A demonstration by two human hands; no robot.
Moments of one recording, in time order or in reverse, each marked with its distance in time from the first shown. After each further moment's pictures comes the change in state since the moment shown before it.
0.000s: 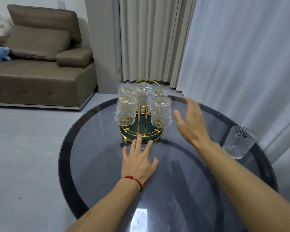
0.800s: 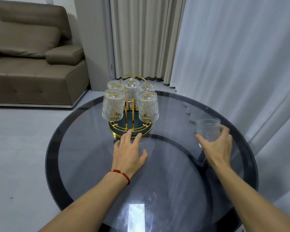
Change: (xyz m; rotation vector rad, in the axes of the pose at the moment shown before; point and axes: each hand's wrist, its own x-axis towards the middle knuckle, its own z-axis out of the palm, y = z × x) left_hand -0.005 0.020 -0.023 -0.076 0.112 0.049; right_hand -0.081 0.123 -0.044 0.027 0.275 0.499
